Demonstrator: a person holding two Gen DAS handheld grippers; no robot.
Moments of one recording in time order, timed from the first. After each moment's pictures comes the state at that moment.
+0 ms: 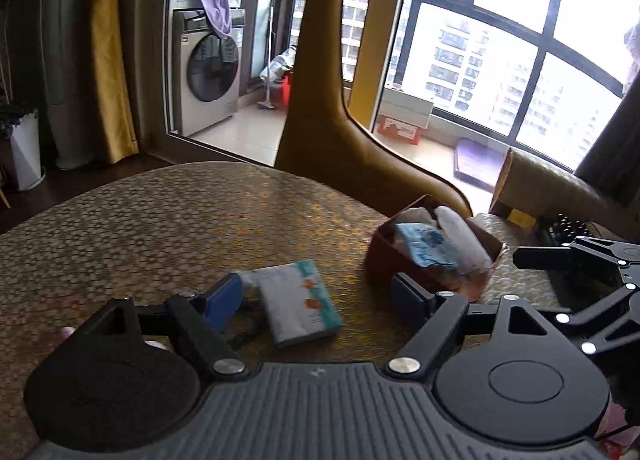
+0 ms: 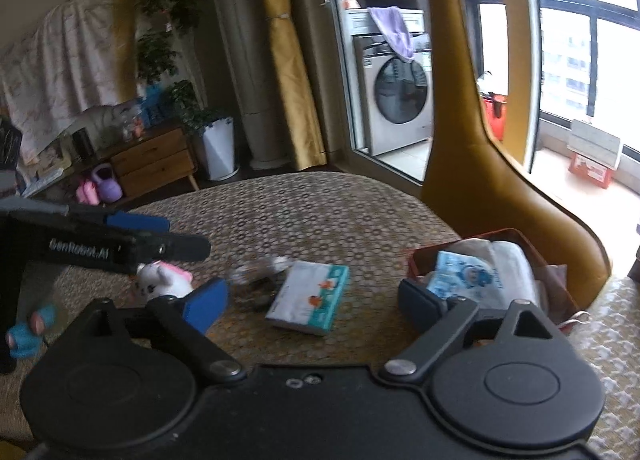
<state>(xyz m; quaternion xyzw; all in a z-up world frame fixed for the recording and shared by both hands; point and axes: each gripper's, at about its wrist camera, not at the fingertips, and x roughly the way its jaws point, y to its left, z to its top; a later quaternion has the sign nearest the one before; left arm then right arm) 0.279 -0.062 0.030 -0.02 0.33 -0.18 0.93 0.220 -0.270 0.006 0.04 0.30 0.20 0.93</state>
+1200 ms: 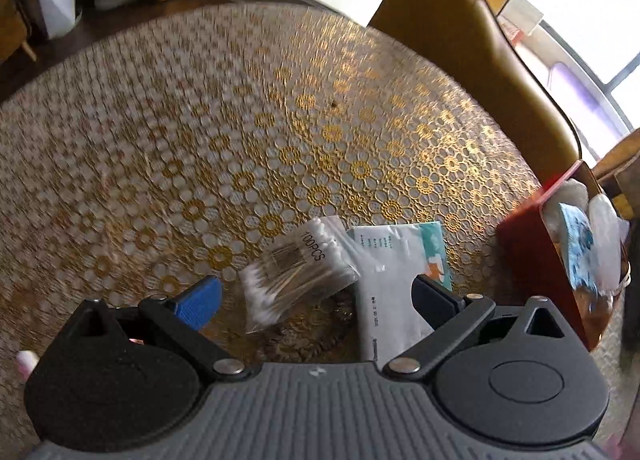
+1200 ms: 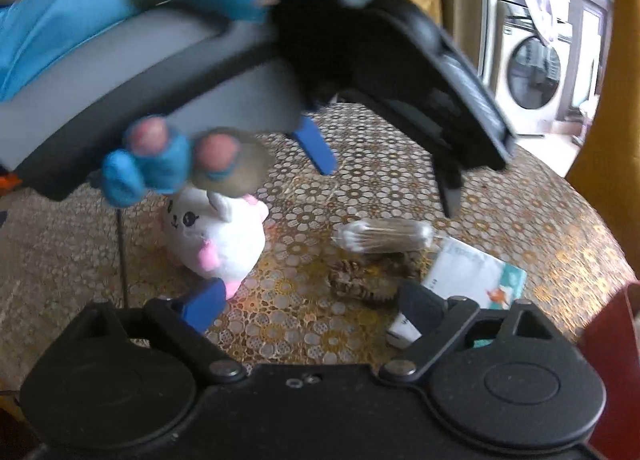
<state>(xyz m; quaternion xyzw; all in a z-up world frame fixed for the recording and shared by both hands) 0.476 -0.055 -0.081 -0.07 0.57 -0.08 0.81 0.299 -0.122 -0.098 -0.08 0.33 0.36 0.87</state>
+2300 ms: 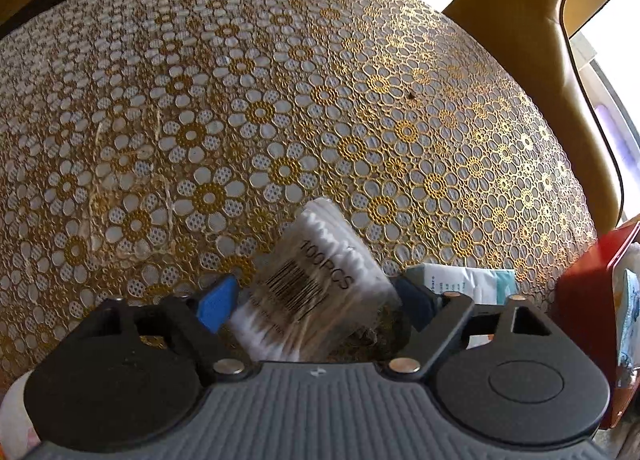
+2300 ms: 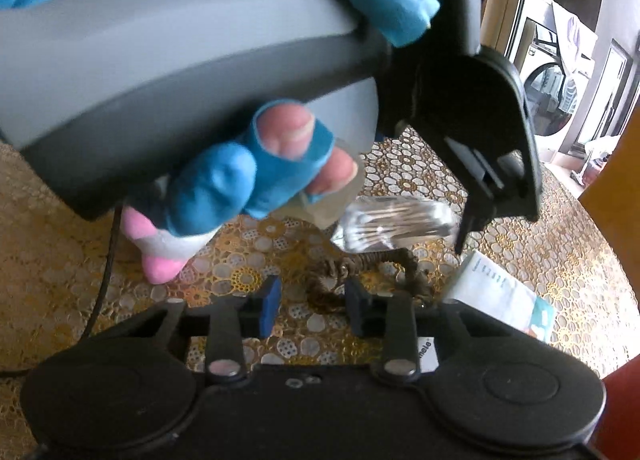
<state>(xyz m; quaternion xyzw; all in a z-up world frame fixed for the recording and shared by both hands) 0.517 -0.029 -0.155 -0.13 0.59 -0.01 0.80 0.319 -0.085 -0.143 -0.17 0.32 0.35 0.87</state>
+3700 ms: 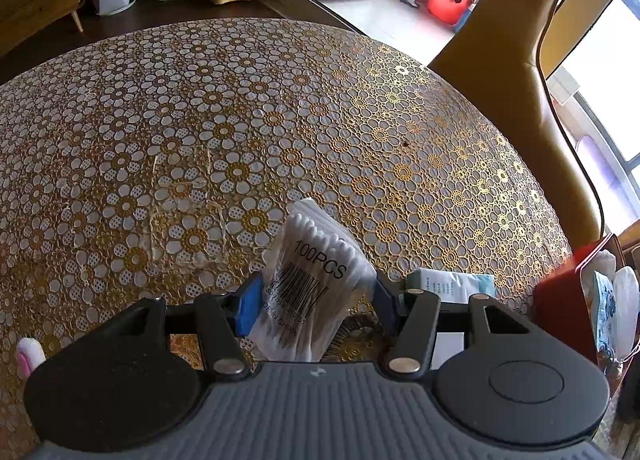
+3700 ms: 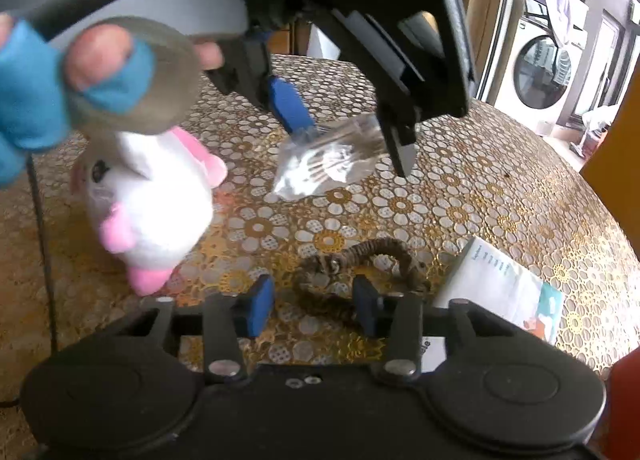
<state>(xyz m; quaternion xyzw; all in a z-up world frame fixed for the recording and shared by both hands) 0.458 0.019 -0.102 -0.13 0.53 0.01 0.84 0.339 -0.093 -0.149 -0.14 0.36 0.33 0.86</state>
